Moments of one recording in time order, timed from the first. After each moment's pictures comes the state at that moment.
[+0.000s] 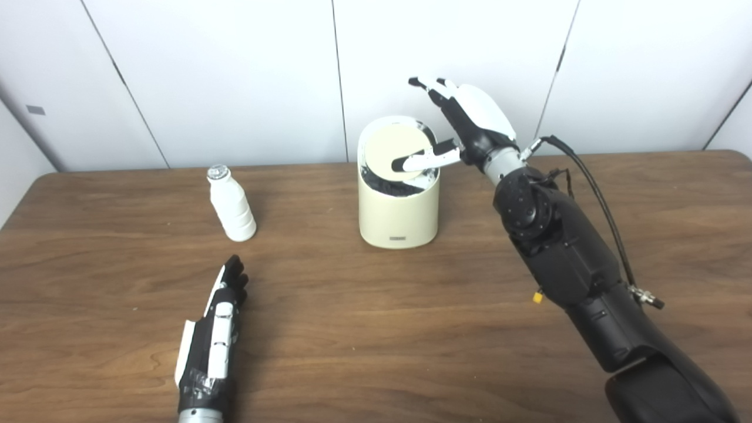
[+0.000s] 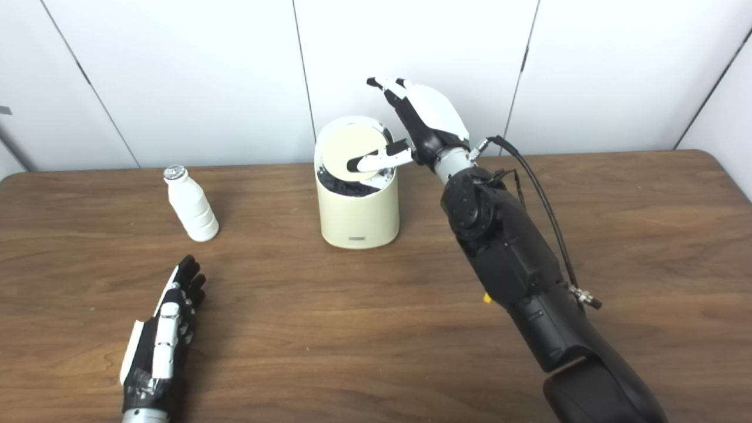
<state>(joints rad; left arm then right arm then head) 0.22 0.03 0.06 -0.23 -0.10 -0.08 -0.03 -0.76 -0.21 0.31 0.27 -0.62 0.20 0.06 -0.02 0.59</state>
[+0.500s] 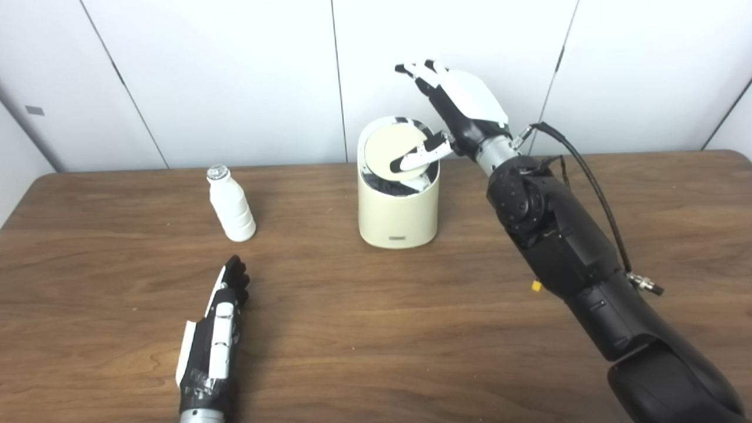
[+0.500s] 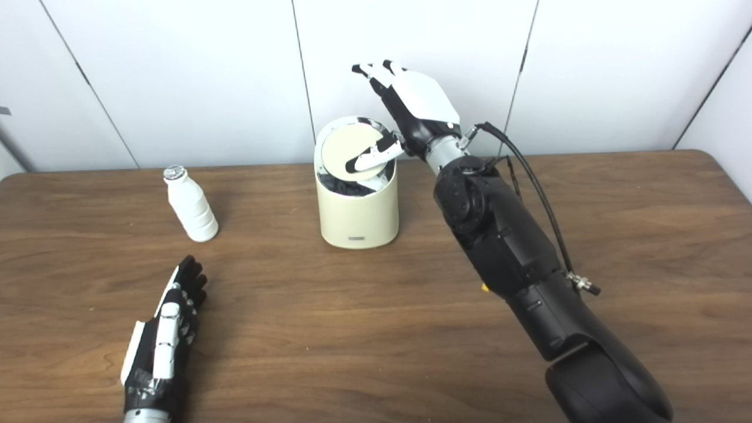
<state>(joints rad) 0.22 0.03 0.06 -0.23 -0.10 -0.08 -0.02 -0.79 -0.22 0.36 0.27 -0.68 0.20 0.04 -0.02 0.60</state>
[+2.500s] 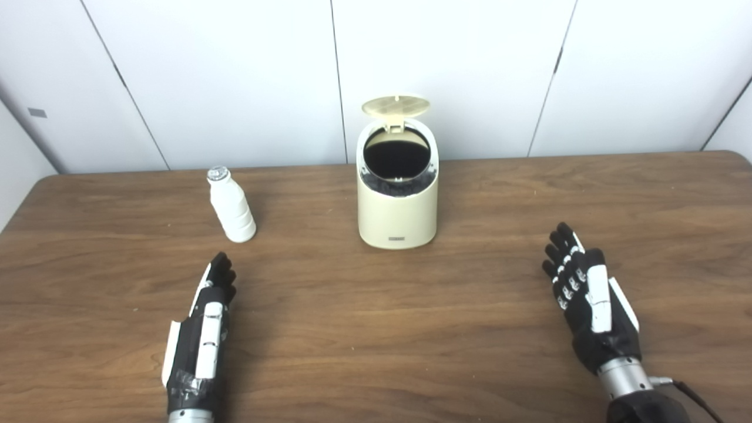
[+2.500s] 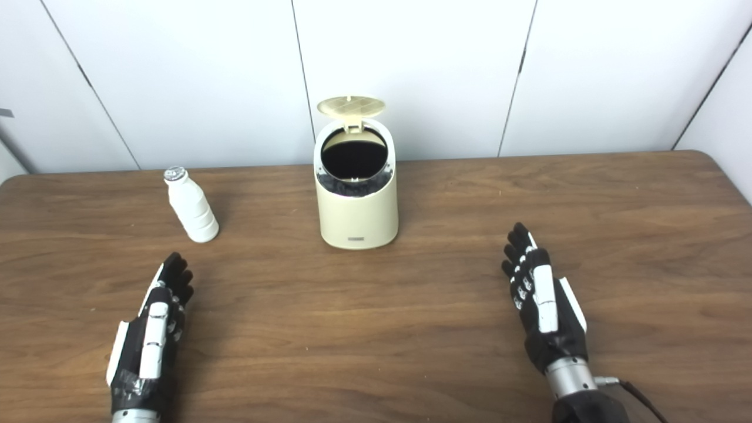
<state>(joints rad) 0.21 0.04 0.11 -0.21 -0.14 -0.14 -0.04 0.06 -0.09 -0.13 -0.20 0.18 0.12 0.15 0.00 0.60</state>
